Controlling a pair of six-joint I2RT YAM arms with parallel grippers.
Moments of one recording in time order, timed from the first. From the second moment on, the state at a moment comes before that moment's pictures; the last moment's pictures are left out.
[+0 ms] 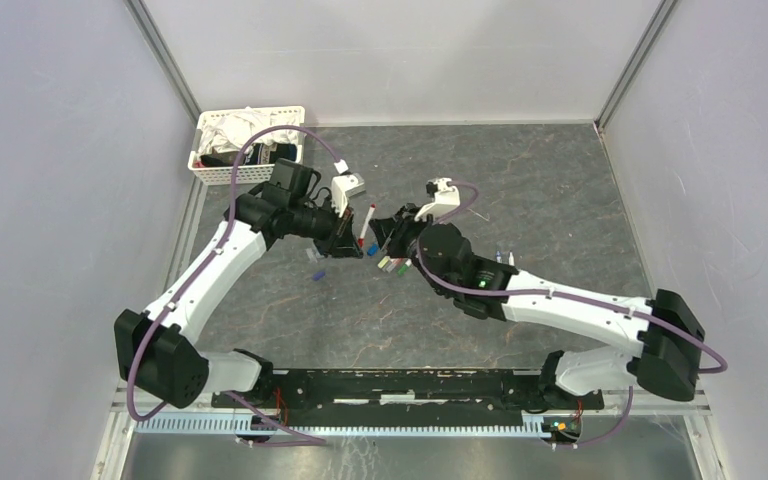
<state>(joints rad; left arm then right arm) -0.40 1.31 1.18 -0.77 0.76 0.25 1.10 1.34 0.98 0.21 0.58 0.74</state>
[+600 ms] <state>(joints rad) -0.46 1.16 1.10 -1.08 0.30 1.08 0.73 1.43 1.07 0.00 -0.39 0.57</state>
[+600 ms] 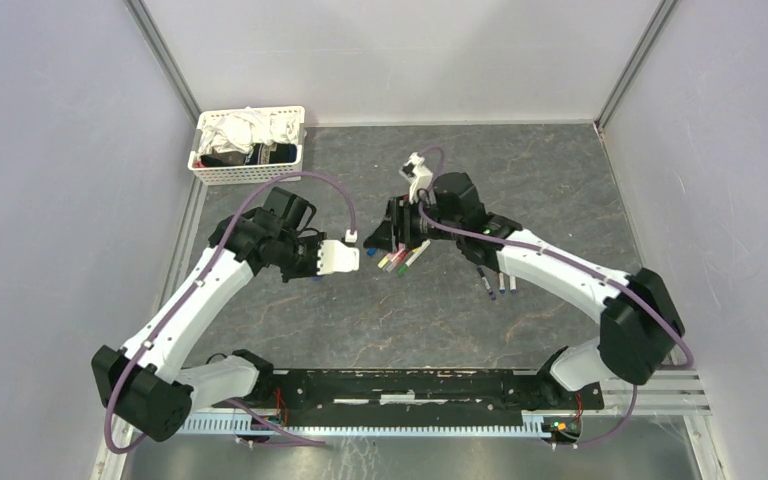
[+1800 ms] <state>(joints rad) -0.64 1.11 1.08 -1.11 0.12 1.28 0.88 1.74 1.14 0.12 -0.74 0.68</state>
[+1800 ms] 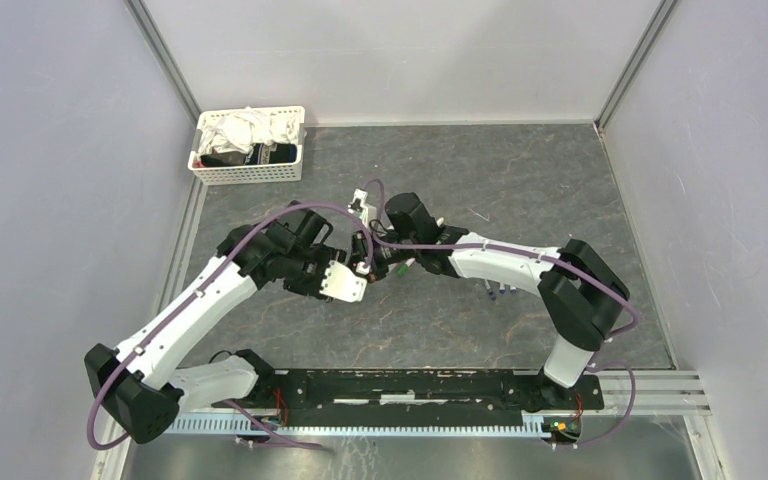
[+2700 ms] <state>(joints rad) -0.65 1.17 1.14 -1.12 0.26 1.19 0.83 1.67 0.99 0.32 -0.85 0.66</state>
